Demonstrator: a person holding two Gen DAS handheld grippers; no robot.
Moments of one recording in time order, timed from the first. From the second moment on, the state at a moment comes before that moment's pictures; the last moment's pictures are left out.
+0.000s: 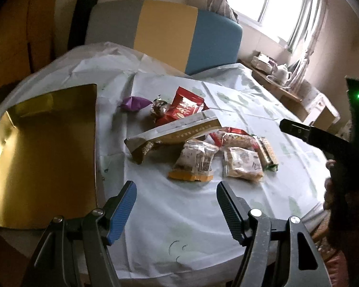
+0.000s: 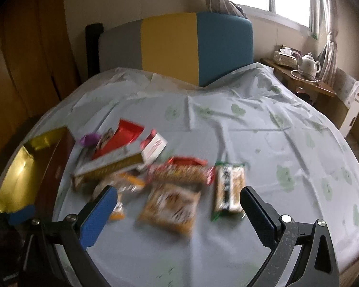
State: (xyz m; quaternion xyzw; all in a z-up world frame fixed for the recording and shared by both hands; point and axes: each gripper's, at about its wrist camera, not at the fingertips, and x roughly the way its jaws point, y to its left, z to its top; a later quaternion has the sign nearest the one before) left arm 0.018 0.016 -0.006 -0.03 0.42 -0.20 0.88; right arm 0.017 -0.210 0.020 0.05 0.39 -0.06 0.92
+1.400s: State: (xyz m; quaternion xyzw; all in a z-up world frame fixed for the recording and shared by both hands) left arm 0.109 -0.053 -0.039 0.11 0.48 -0.29 0.82; right arm 0.061 -0.310 -0.001 0.19 0.43 -0.04 0.88
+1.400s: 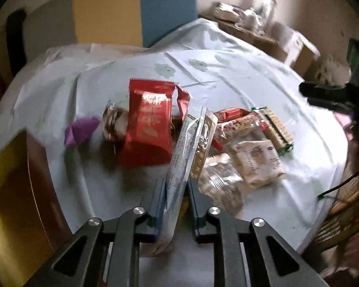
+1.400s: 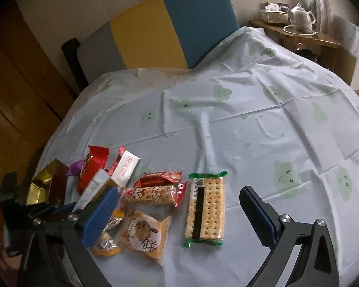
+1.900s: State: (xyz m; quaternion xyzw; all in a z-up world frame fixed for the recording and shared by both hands) left arm 0.027 -0.035 -0.065 0.12 0.49 -0.25 0.82; right arm 0.064 -0.296 -0.010 0.17 0.46 -0.02 0.87
